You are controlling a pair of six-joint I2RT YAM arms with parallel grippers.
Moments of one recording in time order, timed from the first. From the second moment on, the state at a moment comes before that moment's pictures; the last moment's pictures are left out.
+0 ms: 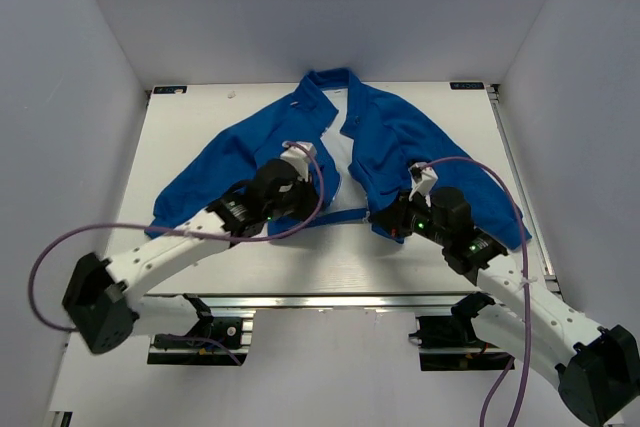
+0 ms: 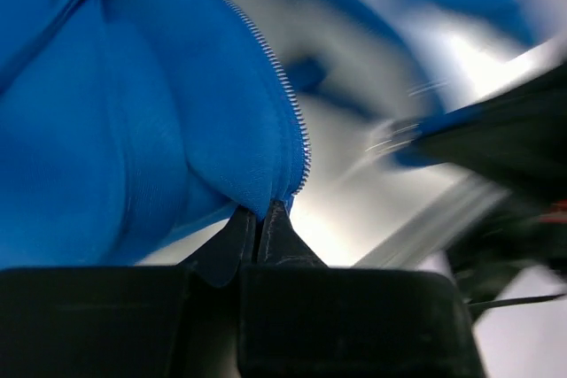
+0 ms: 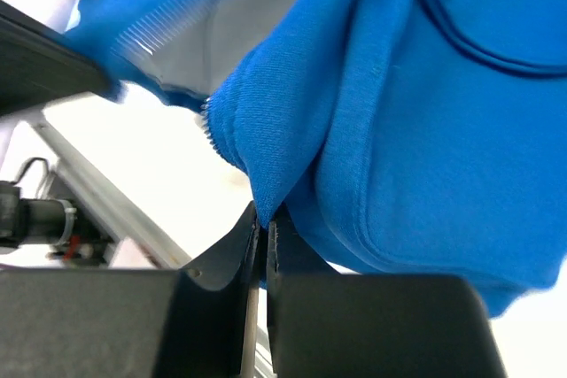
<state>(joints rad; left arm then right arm) -0.82 1.26 0.92 -0.25 0.00 -0.52 0.57 0.82 0.47 -0.05 -0.26 0.51</state>
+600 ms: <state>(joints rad) -0.82 1.13 0.73 0.32 -0.07 -0.58 0.56 0.91 0.40 0.41 -0.43 0.70</state>
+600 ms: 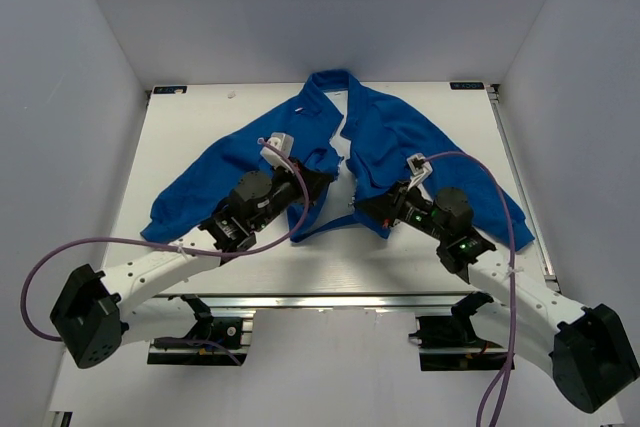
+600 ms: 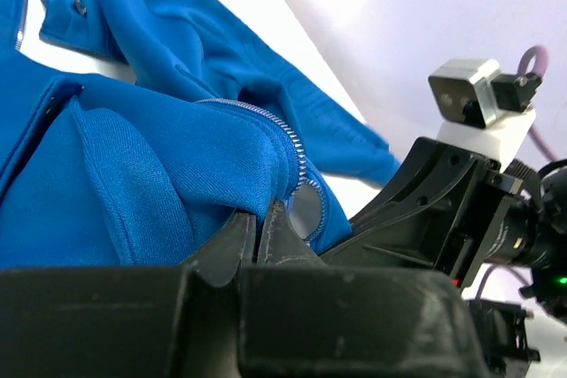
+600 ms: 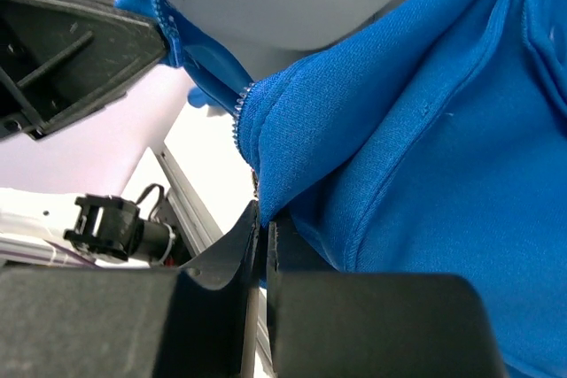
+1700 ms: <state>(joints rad) -0.87 1.22 0.68 0.60 -0.17 -0.61 0.56 1.08 0.47 0.70 -0.44 0.76</state>
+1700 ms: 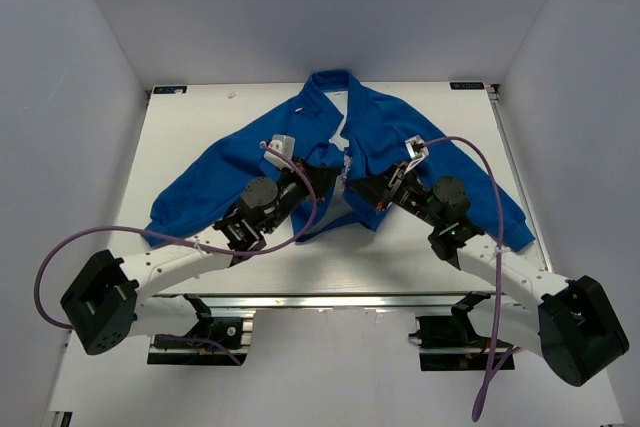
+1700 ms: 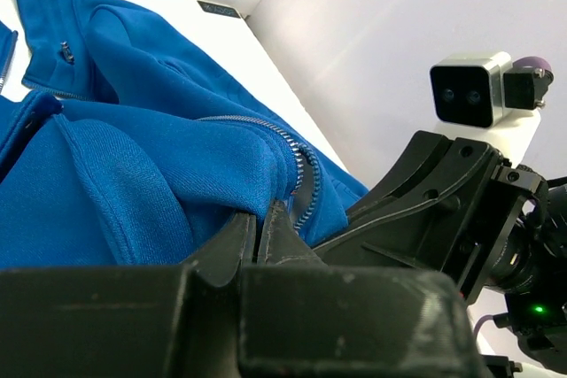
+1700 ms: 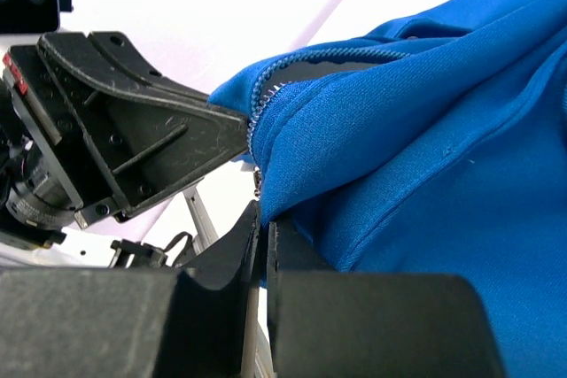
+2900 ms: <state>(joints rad) -0.87 1.17 0.64 0.64 -0.14 -0.64 0.56 1.04 0.47 0.68 -0.49 0.72</state>
